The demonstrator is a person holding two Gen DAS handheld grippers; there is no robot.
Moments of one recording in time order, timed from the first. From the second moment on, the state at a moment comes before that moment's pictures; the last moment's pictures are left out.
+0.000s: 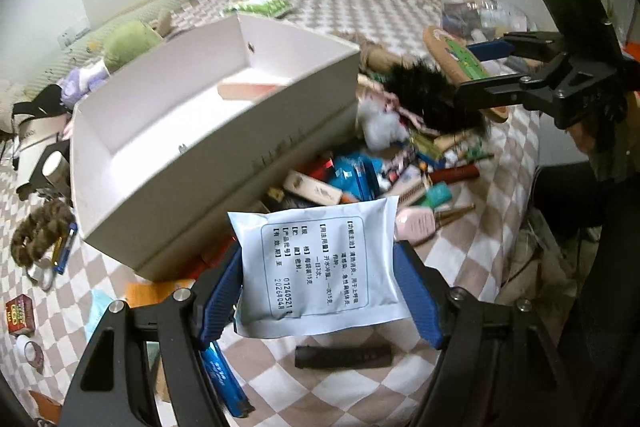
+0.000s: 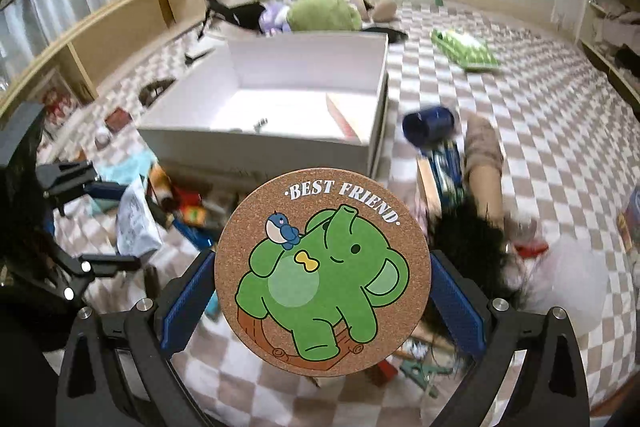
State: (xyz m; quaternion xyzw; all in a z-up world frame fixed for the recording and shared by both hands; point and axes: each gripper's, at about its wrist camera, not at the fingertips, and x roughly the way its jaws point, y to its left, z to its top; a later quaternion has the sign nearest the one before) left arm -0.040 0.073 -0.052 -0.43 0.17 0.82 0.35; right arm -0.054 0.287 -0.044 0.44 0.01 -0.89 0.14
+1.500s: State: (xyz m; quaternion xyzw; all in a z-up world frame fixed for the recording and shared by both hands) left arm -0.154 0.040 -0.025 -0.36 0.06 0.92 0.16; right arm -0.188 0.245 -0.056 0.39 -0.07 -0.91 0.14
